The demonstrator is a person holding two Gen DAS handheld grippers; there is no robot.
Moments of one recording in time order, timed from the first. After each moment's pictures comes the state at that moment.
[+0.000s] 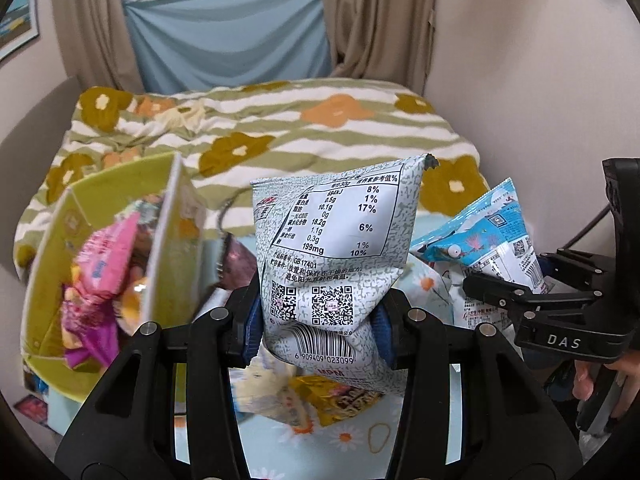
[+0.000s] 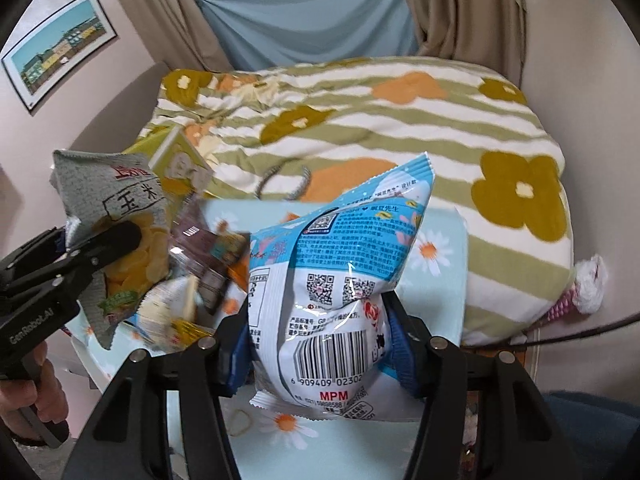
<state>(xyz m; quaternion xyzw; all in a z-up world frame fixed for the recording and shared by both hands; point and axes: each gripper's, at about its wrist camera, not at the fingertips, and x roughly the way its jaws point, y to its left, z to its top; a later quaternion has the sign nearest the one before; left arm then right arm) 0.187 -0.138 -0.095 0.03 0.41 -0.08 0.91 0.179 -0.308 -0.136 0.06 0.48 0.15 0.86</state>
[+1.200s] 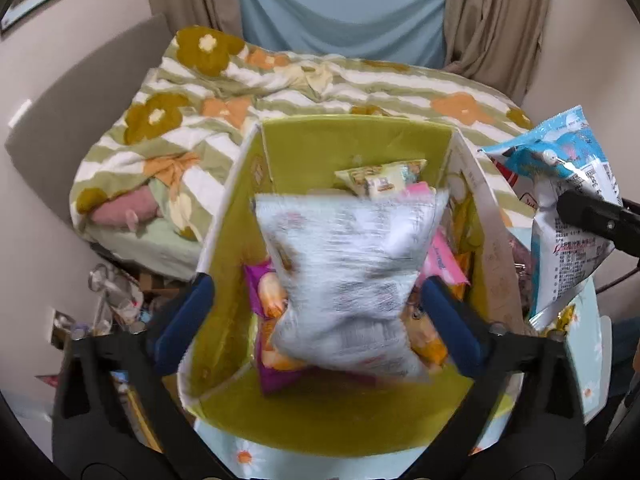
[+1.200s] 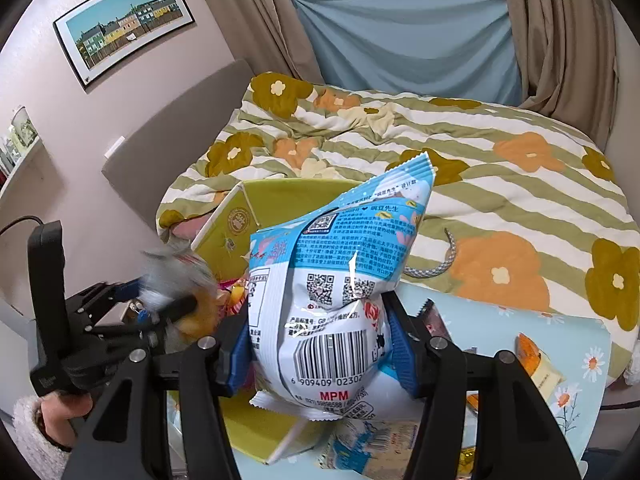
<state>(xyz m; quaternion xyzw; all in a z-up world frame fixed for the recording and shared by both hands) 0.211 0.161 -0.111 -0.02 0.45 0.03 0.89 0.247 -0.041 -0.077 0.04 0.44 0.25 0.86</state>
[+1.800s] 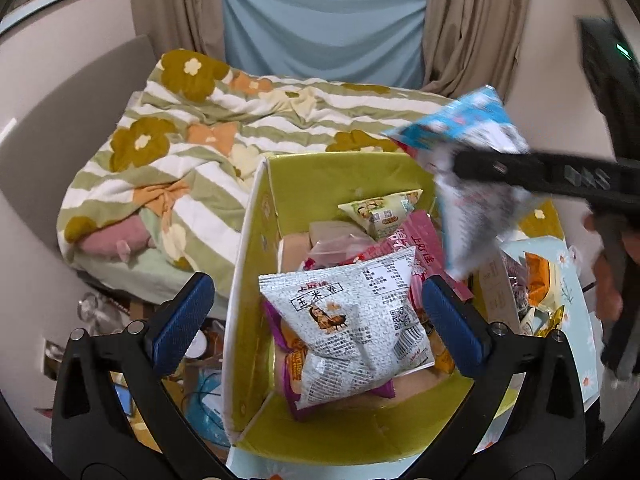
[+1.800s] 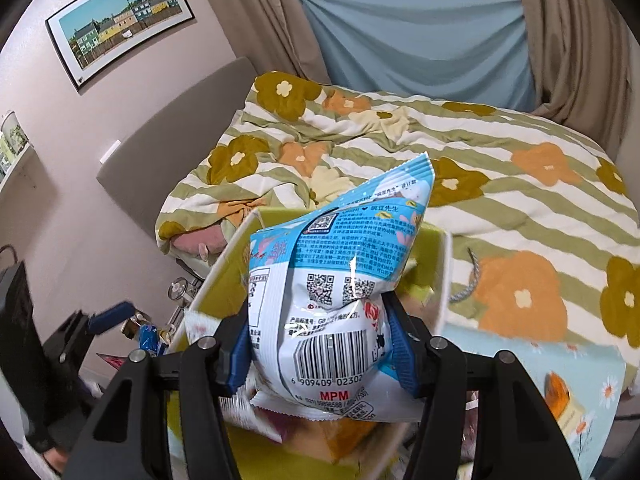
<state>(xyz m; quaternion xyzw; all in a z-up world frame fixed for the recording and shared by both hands) 0.216 0.196 -0.095 -0.02 0.42 -0.01 0.91 0.299 0.028 -0.069 0.04 0.45 0.25 0.86</state>
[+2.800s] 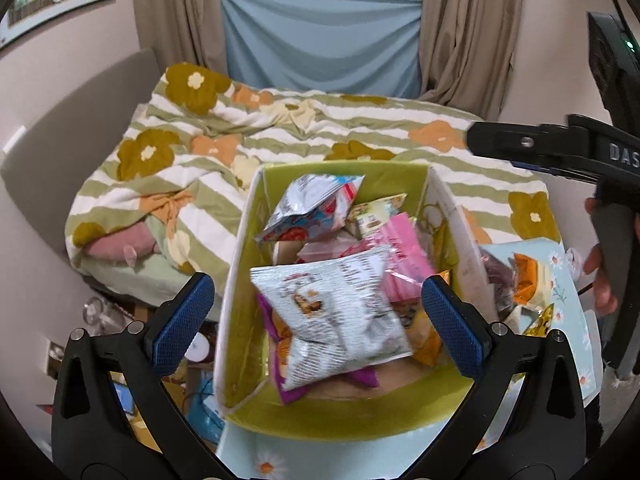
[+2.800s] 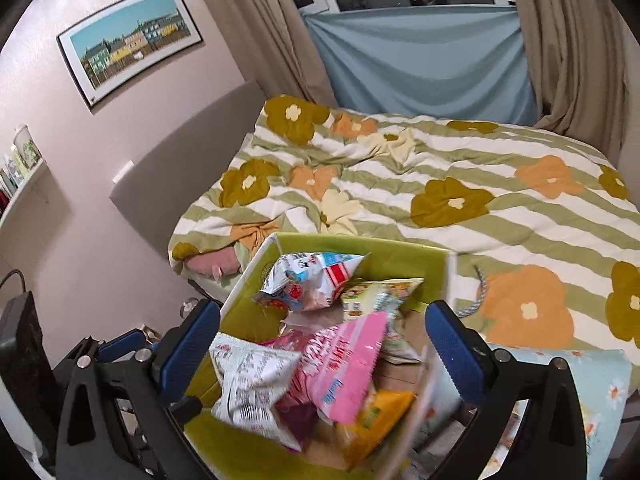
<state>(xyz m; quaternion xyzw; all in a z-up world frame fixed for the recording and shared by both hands) 0.184 0.171 -0.067 -0.01 0.40 -0.01 0.92 0.272 0.011 -0.041 0.07 0.41 0.26 0.87</state>
